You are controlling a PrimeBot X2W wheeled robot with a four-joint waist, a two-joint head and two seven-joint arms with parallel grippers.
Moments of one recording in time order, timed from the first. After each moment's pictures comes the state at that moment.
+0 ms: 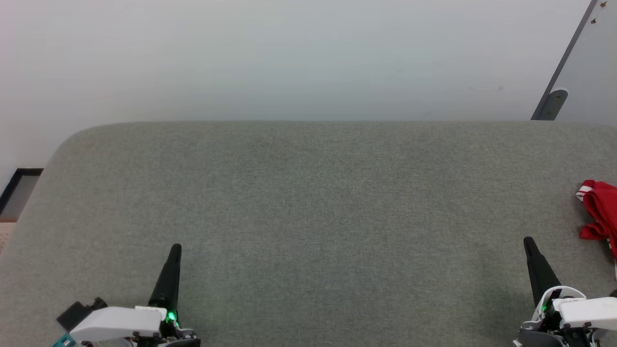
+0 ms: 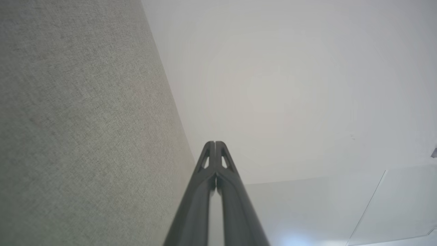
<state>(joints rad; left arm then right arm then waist) -0.07 0.08 0.07 0.22 -1.50 -0.13 0.05 -0.09 -0.07 -0.10 0.23 1.48 0.13 0.08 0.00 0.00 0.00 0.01</state>
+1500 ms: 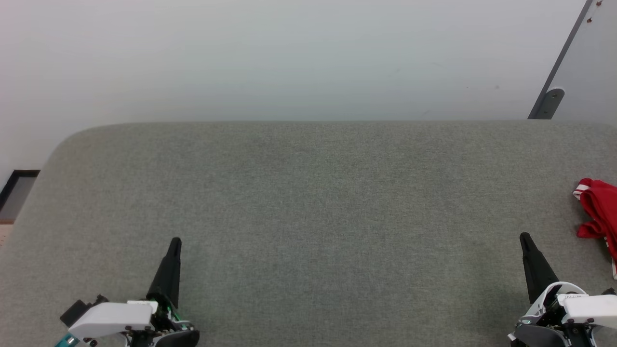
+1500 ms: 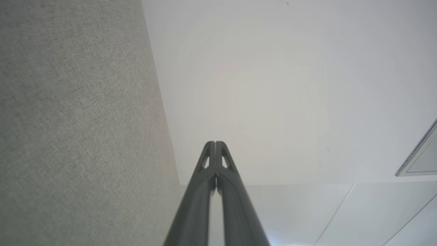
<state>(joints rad) -0.10 0.07 0.09 0.24 -1.63 -0.13 0.10 -0.11 -0.05 -0.11 0.25 1.61 0.13 0.11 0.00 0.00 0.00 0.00</state>
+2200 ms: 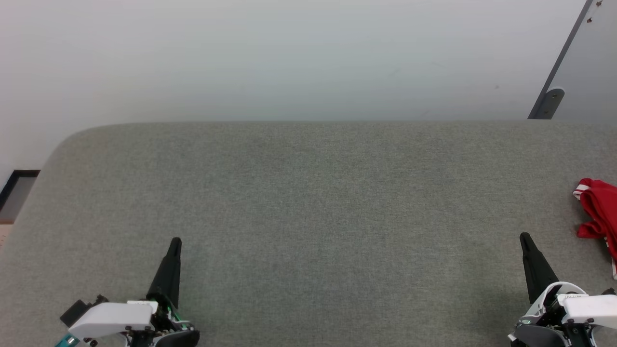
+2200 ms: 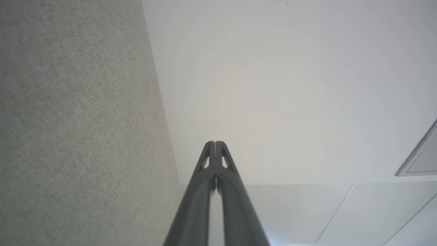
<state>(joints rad) -0.10 0.06 0.10 0.24 -1.63 -0.13 0.10 -0.11 -0.05 -0.11 0.25 1.61 0.13 0.11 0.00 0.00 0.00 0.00</state>
